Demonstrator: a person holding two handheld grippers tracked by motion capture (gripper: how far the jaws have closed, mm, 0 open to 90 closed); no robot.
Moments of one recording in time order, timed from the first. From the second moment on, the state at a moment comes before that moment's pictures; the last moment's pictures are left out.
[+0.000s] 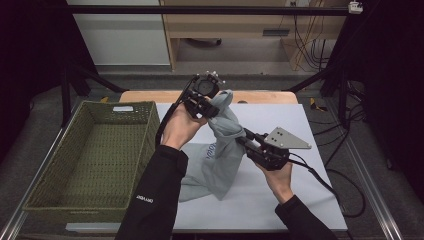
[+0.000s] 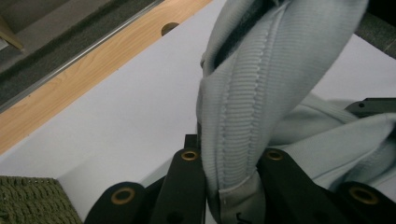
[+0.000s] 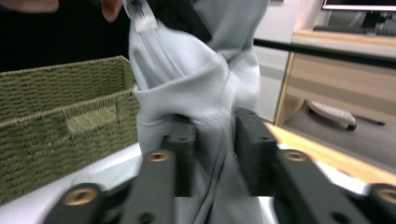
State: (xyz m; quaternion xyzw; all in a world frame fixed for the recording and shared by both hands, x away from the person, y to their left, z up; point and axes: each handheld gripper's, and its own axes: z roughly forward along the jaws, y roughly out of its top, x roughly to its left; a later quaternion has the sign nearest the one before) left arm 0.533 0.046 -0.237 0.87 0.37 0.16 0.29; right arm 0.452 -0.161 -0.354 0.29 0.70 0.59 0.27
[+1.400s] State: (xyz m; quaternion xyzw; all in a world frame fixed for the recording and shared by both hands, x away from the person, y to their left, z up) left arm 0.510 0.038 -0.297 0.88 0.32 0.14 0.31; right arm 0.423 -0.242 -0.413 0.37 0.66 0.60 0.26
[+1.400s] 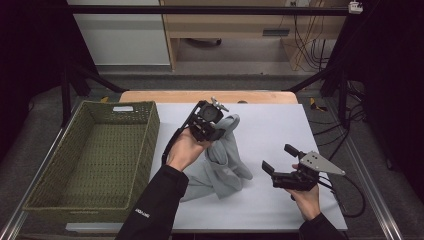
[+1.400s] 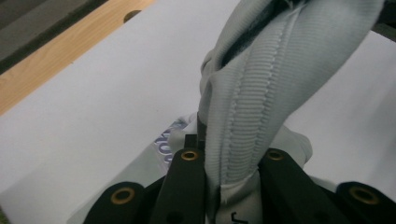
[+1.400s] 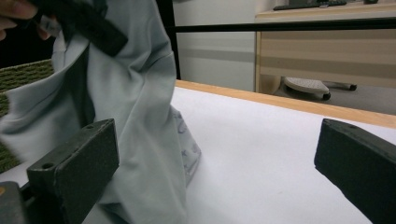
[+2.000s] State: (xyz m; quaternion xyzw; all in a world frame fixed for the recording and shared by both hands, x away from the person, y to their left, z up) left arm 0.503 0.037 -0.364 0.88 0.33 0.11 0.33; right arm 0.420 -0.249 -0.422 0.37 0.66 0.59 0.27
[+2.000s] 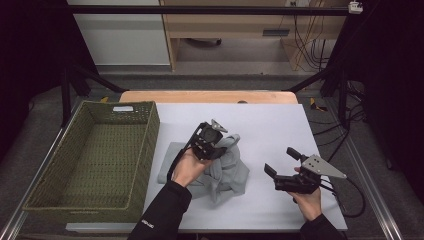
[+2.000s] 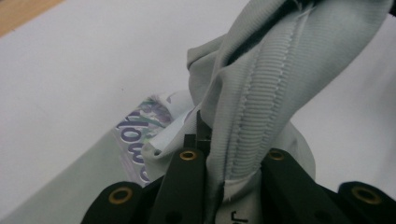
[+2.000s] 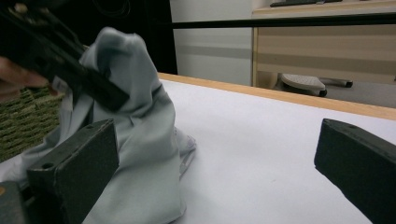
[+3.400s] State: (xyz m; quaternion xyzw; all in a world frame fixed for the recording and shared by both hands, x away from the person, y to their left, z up) left arm 0.419 0.119 -0.373 0.72 0.32 0.23 0.57; right arm 0.419 -0.249 -0.422 0.38 0.66 0.59 0.27
